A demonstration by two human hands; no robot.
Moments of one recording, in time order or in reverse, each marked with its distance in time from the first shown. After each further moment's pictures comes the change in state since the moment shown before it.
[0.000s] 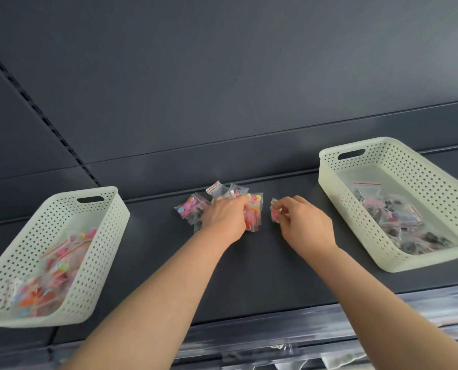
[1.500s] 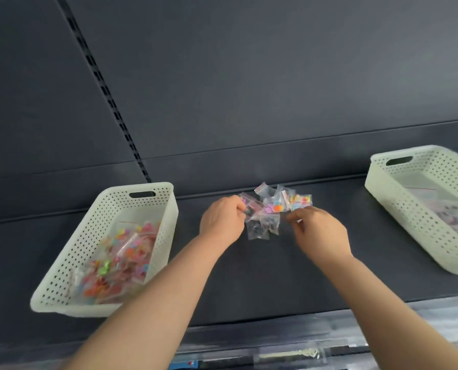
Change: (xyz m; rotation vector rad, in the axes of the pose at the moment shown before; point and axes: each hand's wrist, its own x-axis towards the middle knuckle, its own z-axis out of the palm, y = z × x) left_hand -0.038 -0.121 -0.028 -0.292 0.114 -0.093; right_hand -0.022 -0.093 0.032 -0.038 -0.002 -0.012
